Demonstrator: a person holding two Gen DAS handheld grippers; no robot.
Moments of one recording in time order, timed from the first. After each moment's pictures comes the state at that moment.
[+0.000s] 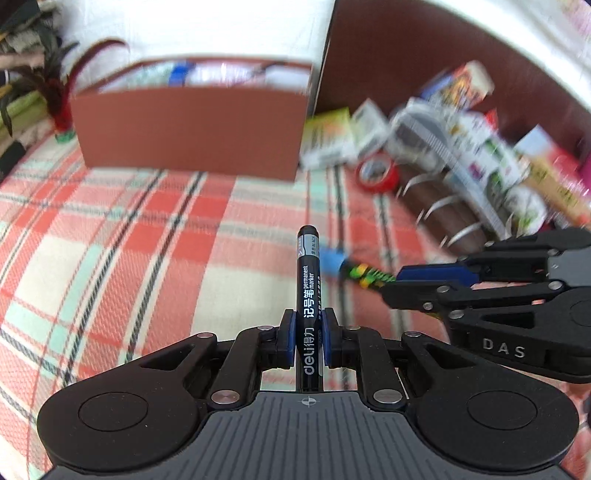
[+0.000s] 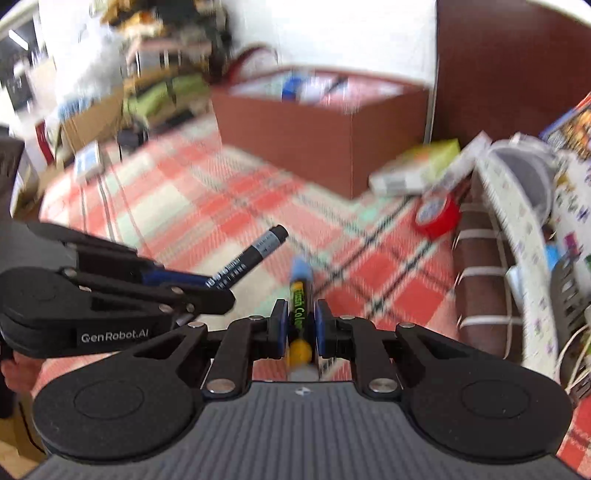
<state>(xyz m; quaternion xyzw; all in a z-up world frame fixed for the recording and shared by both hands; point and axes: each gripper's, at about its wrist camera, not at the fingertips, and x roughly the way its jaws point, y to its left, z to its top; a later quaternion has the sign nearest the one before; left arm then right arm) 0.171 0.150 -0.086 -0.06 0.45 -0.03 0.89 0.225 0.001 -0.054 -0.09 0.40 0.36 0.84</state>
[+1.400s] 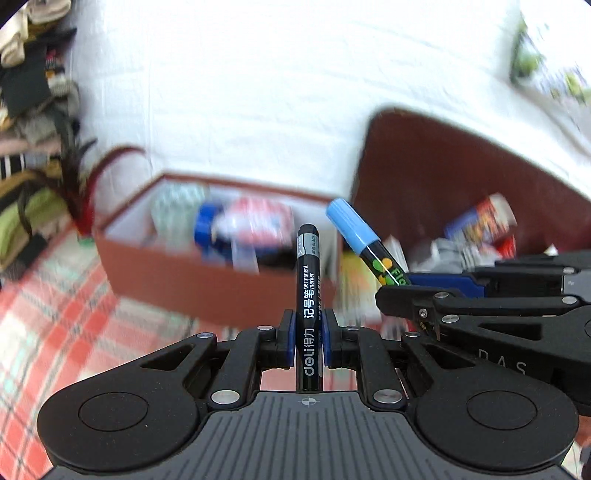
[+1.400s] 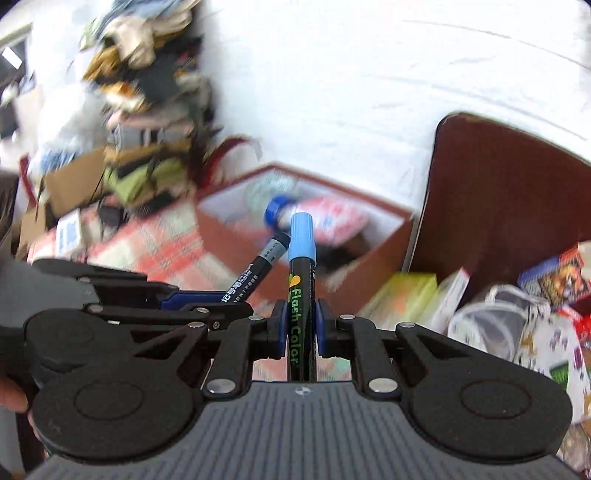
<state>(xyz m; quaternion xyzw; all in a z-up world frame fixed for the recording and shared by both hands) 0.246 0.180 0.026 -0.07 0.33 0.02 0.94 0.282 0.046 0.055 -0.06 0.32 0.33 0.88</state>
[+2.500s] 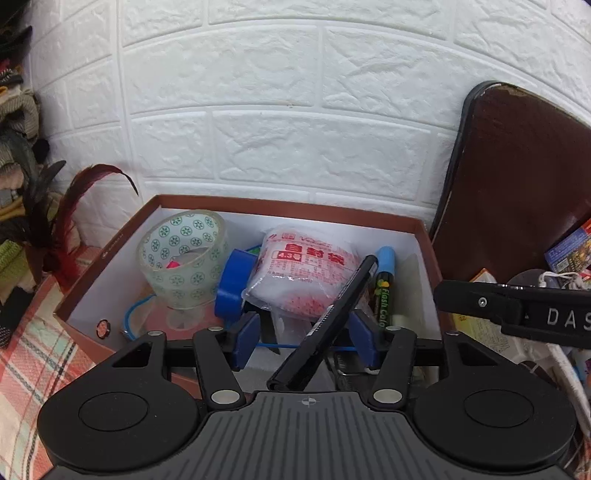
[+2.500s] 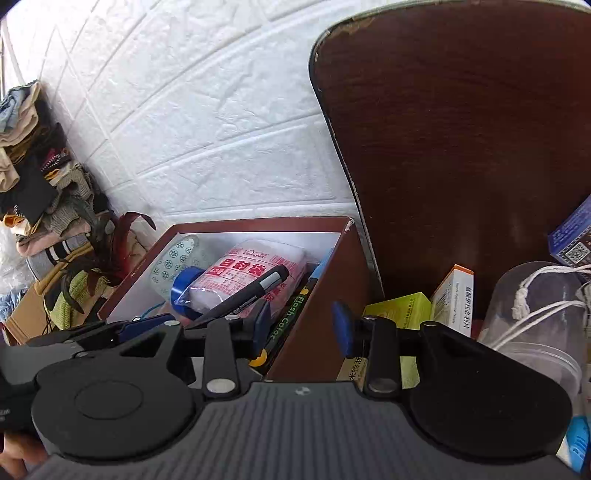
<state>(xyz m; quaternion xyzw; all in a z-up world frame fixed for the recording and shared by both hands) 0.371 0.216 -0.017 -0.03 0.36 0.04 0.93 0.412 0.045 -0.007 0.12 0.36 0.25 0.89</state>
